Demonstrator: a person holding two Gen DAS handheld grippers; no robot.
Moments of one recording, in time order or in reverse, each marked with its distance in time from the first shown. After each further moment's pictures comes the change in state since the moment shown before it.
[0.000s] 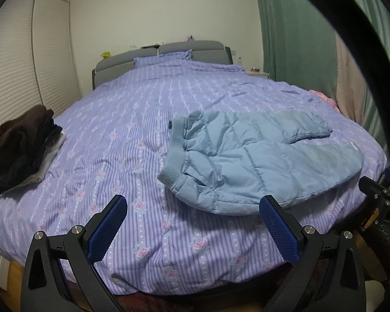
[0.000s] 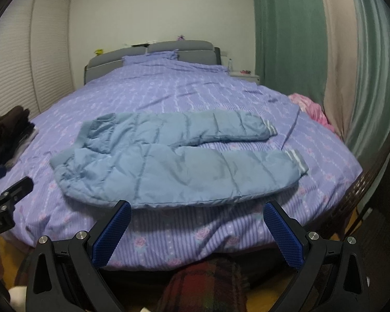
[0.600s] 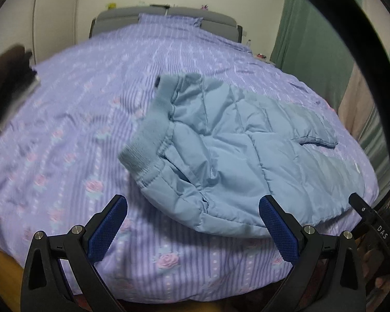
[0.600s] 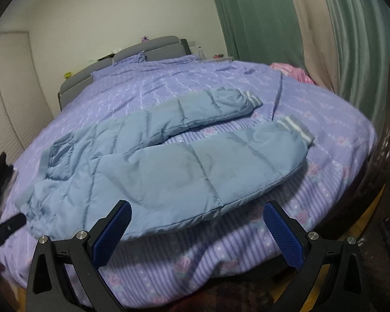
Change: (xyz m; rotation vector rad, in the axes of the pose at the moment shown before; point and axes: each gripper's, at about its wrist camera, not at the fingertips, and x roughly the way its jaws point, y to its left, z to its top) left arm 0.089 0.009 0.002 -0.226 0.190 -0.132; right arm 0.084 -0.051 -0.005 0.266 0.043 0.002
